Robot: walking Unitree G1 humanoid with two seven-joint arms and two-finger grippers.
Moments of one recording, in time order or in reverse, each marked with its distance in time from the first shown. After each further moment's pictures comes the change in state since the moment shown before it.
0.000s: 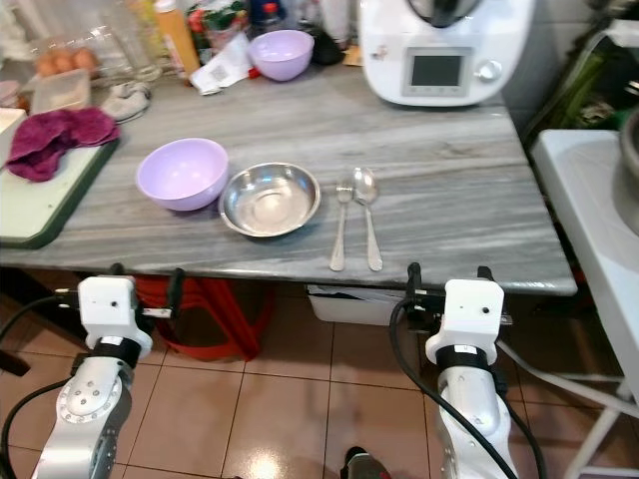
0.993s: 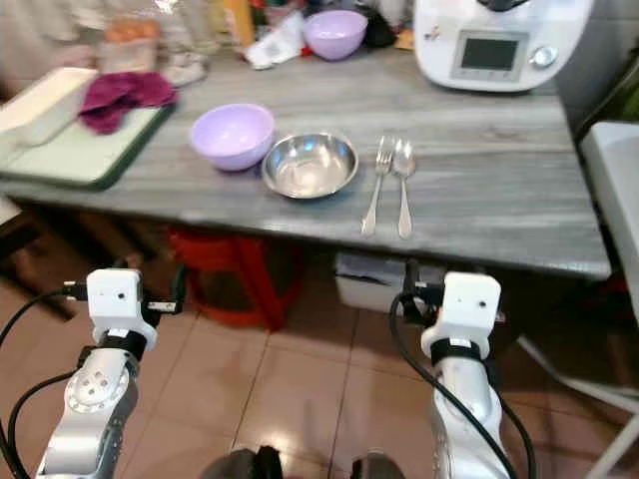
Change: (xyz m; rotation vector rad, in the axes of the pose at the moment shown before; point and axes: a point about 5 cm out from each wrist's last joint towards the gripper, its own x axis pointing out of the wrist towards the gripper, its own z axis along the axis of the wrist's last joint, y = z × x) left arm 0.007 -0.007 0.000 0.002 0.022 -0.006; right arm 0.013 0.007 -0.002 0.045 0.005 0.002
